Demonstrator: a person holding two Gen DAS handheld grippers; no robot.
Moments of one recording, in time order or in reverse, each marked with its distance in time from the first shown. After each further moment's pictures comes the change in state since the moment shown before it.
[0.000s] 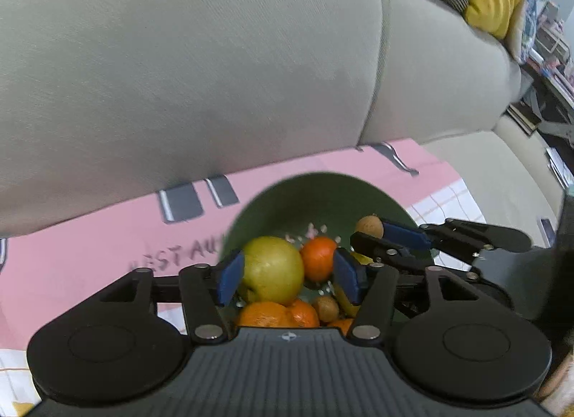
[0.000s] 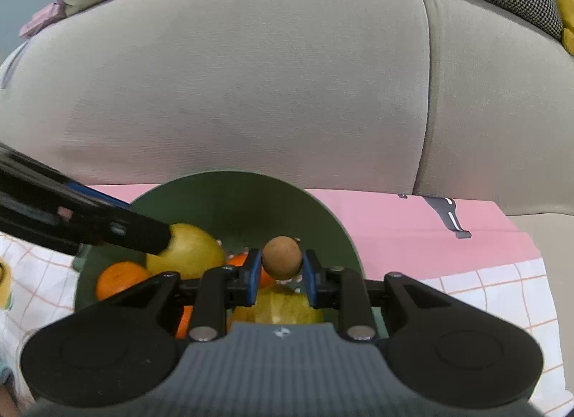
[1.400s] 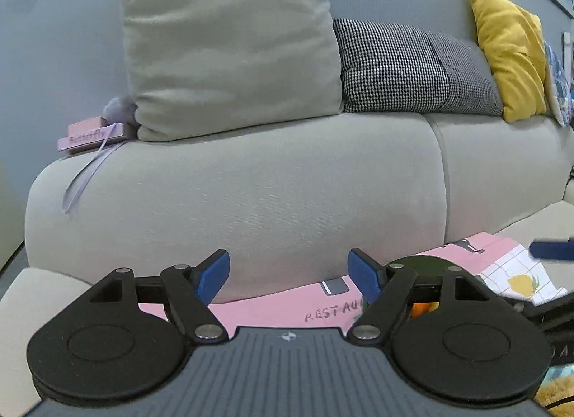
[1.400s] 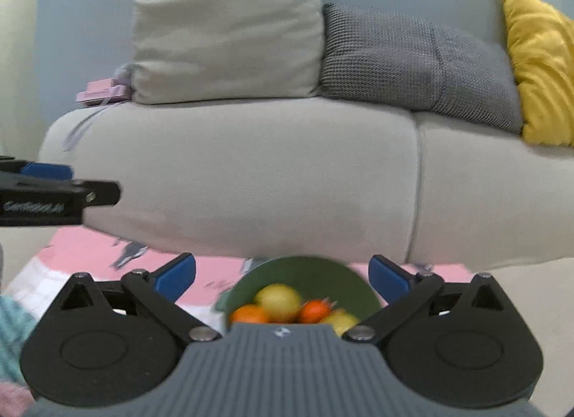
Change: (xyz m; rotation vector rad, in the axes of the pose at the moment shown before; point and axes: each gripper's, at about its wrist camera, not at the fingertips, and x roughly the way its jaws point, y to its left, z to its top) left arm -0.188 -0.022 -0.080 0.061 -0.482 0.422; right arm -0.187 0.091 0.009 -0.014 -0.237 0.007
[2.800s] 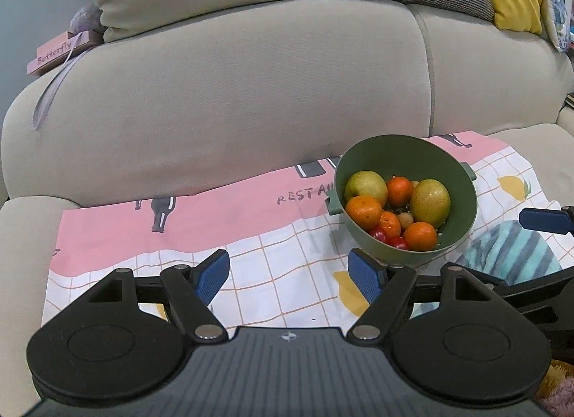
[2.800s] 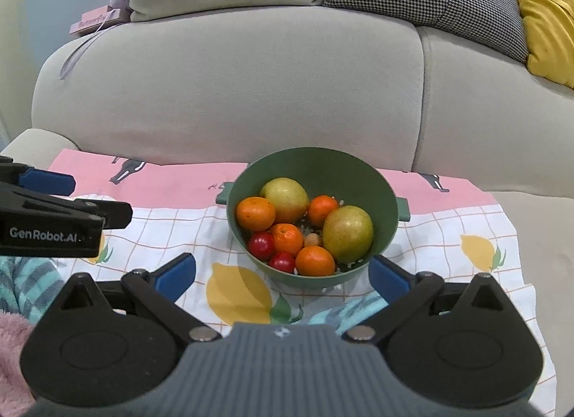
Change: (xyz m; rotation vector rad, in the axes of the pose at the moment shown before) left arm 0.024 -0.020 -0.053 0.038 0.328 -0.040; right arm 0.014 0.013 -0.059 -0.002 0.230 -0.029
